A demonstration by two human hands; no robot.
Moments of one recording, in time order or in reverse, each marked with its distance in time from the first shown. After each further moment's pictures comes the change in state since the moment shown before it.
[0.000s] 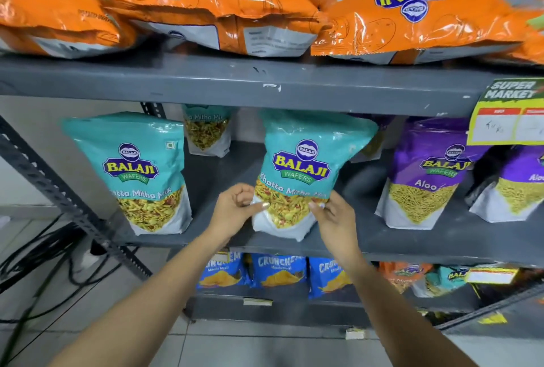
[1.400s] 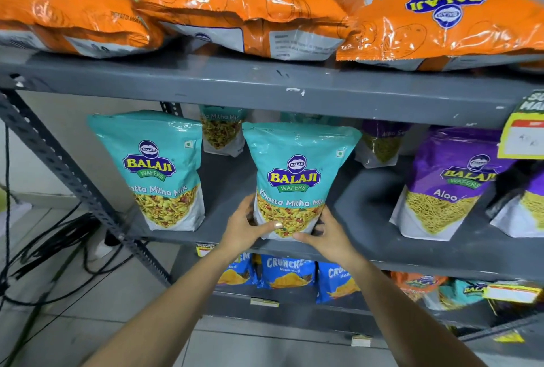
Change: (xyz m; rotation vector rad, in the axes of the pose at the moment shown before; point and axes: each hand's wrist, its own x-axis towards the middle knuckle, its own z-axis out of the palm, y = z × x) left_hand -0.015 -0.031 0.000 0.131 -0.039 -0.046; right_hand 0.019 0.057 0.016 -0.230 -0.365 0.251
